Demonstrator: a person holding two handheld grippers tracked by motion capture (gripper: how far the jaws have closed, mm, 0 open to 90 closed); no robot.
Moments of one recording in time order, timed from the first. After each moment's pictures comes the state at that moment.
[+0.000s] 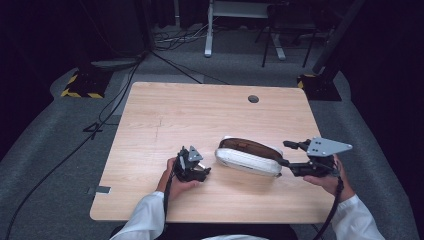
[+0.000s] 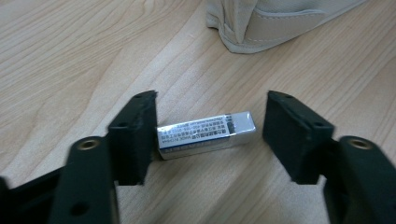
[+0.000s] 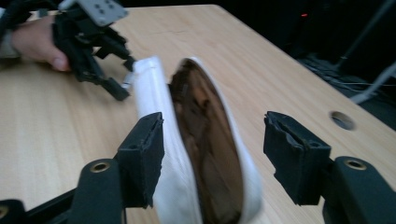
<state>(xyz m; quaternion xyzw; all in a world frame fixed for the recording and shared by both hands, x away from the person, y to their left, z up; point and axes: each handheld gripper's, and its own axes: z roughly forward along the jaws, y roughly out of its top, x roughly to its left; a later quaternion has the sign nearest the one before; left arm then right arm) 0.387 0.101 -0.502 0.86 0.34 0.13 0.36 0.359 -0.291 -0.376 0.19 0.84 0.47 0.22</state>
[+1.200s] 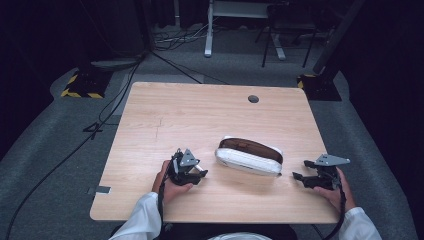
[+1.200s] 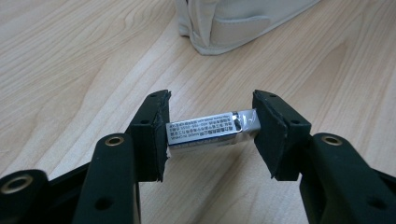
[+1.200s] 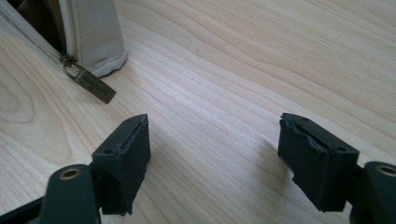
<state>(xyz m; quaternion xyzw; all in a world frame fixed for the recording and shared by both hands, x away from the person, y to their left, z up) 0.371 0.116 -0.491 0.86 0.30 0.12 0.40 0.380 -0.374 -0.503 0.38 0.83 0.37 0.18</state>
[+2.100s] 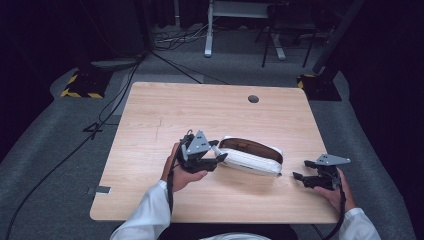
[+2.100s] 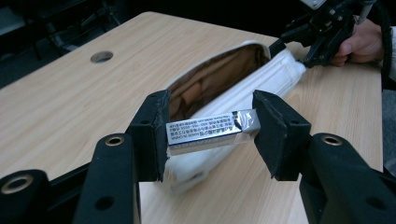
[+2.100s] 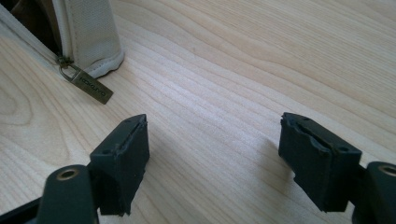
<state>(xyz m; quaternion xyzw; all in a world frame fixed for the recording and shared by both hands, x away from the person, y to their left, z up) 0.366 0.067 -0.381 0.83 0.21 0.15 0.49 0.380 -0.375 -0.504 0.39 0.83 0.37 0.18</state>
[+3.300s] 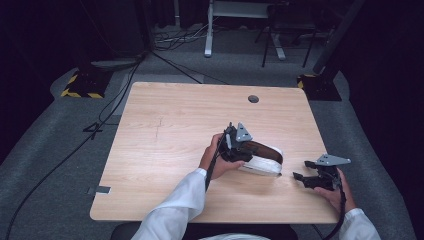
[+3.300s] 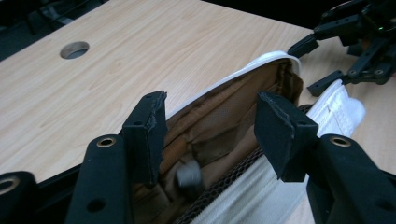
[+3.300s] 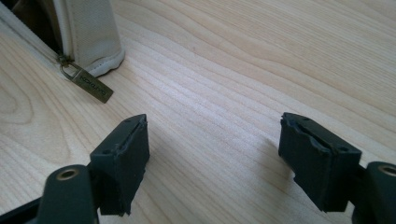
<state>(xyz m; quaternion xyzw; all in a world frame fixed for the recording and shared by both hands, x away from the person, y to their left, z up) 0.407 -0.023 -0.404 0.85 0.25 0.15 0.44 0.379 -0.375 -0.504 0.39 0.83 0.37 0.18</state>
